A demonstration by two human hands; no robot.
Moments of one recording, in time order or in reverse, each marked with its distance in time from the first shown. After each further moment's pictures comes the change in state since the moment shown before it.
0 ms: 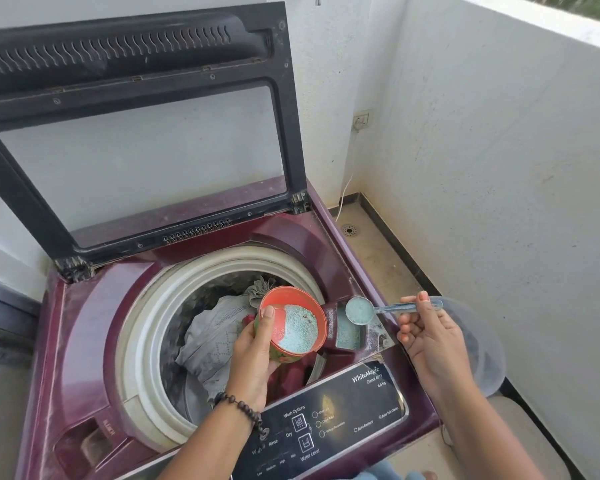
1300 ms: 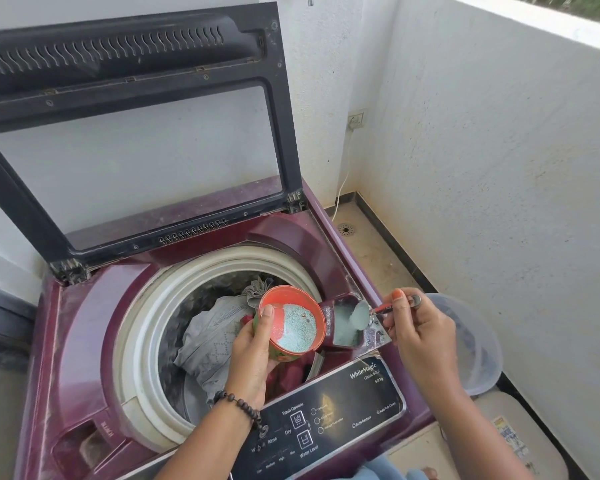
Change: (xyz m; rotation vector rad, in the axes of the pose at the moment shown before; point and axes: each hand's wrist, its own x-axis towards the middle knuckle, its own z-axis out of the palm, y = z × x) left_hand 0.002 -0.002 -0.001 0.030 -0.013 0.001; right_hand -0.020 0.000 0.011 -0.910 -0.001 -0.557
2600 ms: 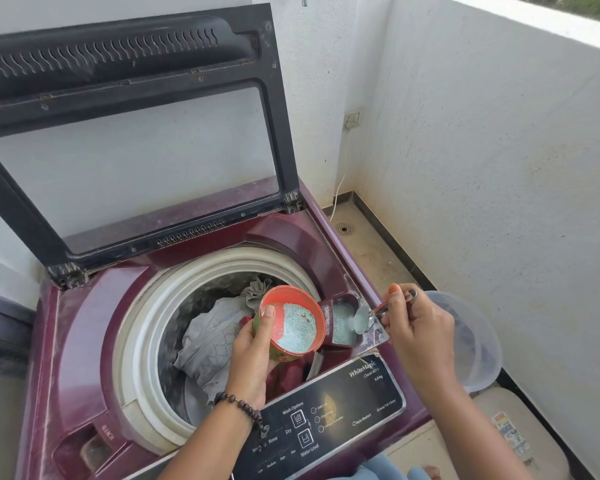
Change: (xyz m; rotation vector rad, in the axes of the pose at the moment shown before) left_hand 0.000 -0.002 0.000 0.010 -0.012 0.024; right_hand 0.003 0.004 0.004 -0.147 0.105 -0.142
